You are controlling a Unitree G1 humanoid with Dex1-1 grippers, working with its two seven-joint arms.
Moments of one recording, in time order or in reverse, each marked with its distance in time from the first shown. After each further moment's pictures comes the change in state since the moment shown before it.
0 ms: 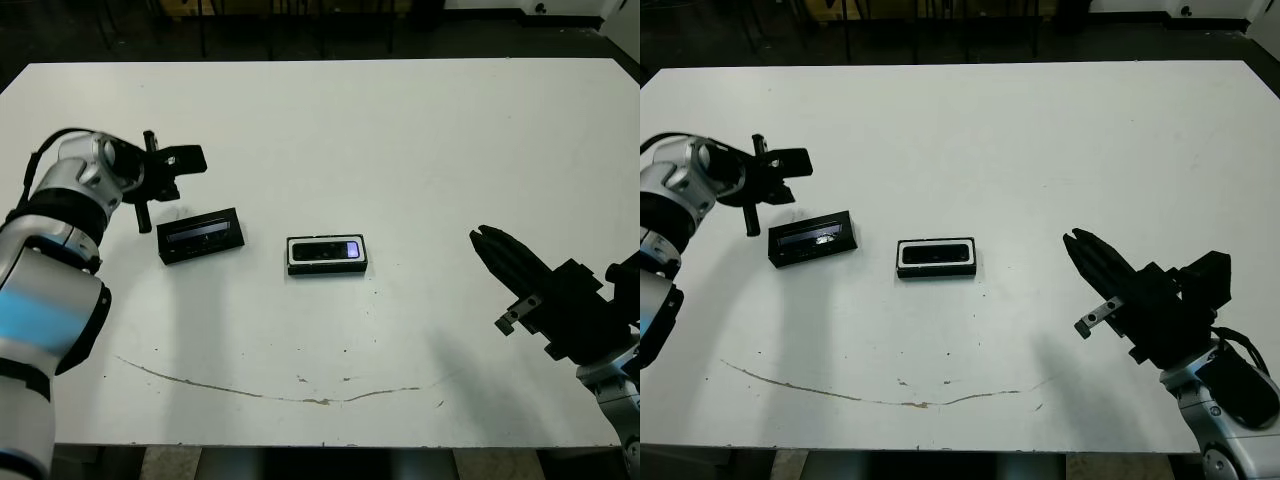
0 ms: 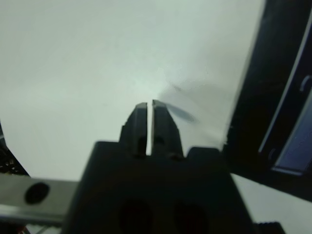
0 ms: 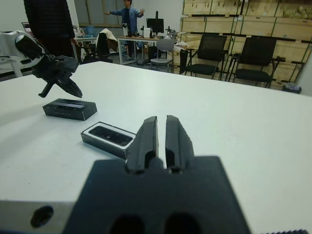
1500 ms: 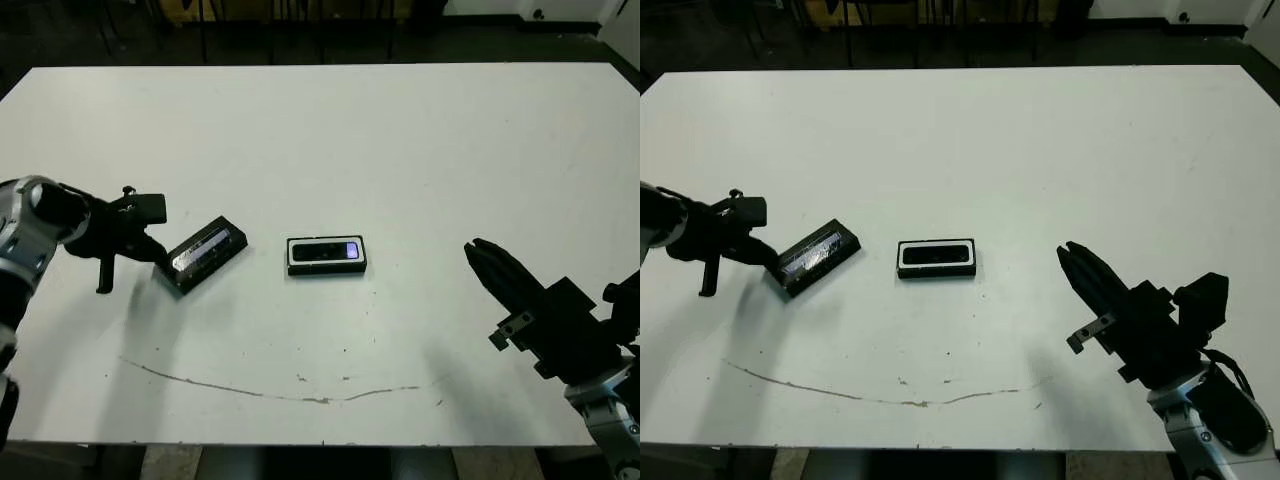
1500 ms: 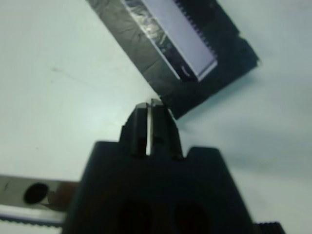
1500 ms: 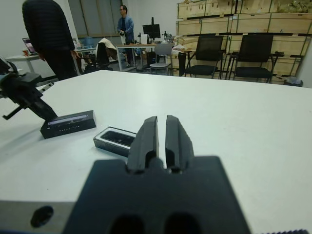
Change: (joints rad) left arm 0.469 0.294 0.171 -0.710 -0.270 0.023 -0.461; right arm 0.054 0.009 0.032 -0.063 0.056 0.001 -0.068
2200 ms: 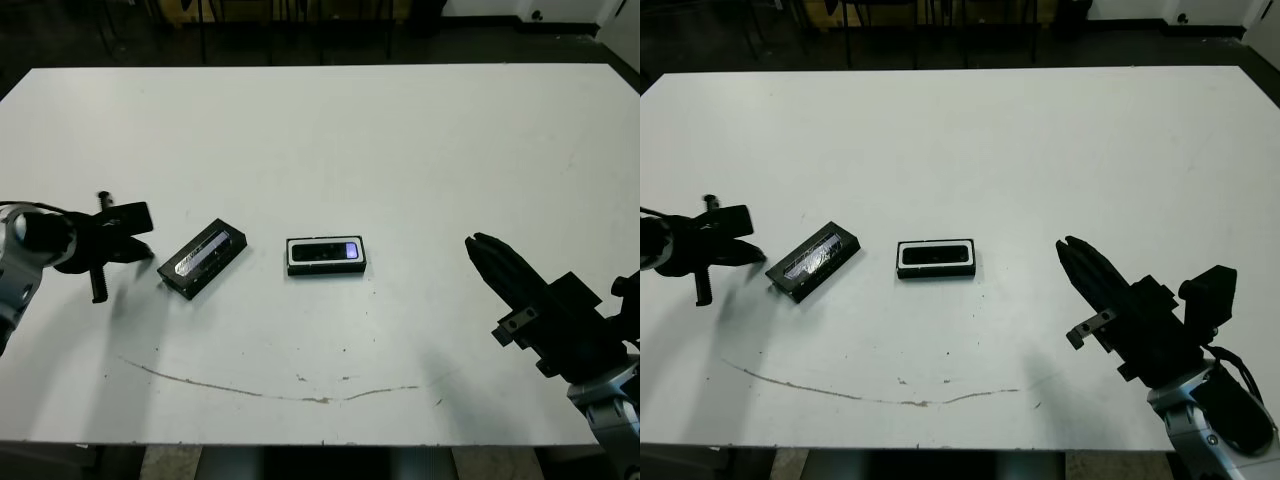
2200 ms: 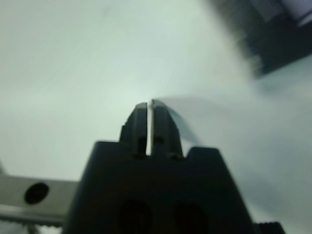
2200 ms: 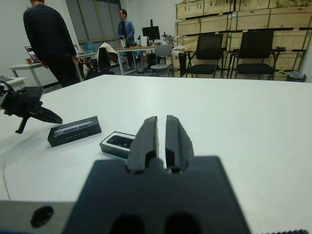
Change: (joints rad) left arm 0.278 0.034 0.157 -0.273 0.068 0.253 0.502; right arm 0.010 -0.008 -0.009 -0.053 0.068 0.061 -0.051
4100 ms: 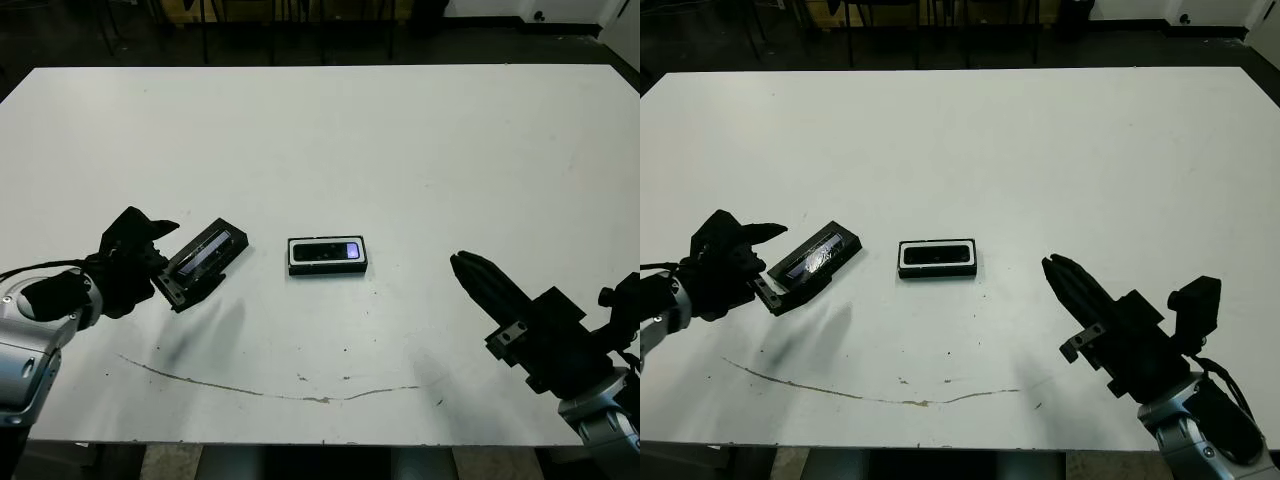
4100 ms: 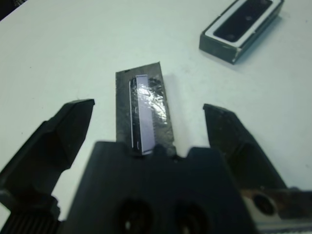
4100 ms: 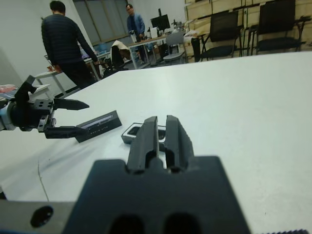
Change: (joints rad) left arm 0.270 -0.180 0.178 -0.536 -0.472 0.253 0.115; right arm 0.032 -0.005 0.023 0.005 0.123 0.054 0.001
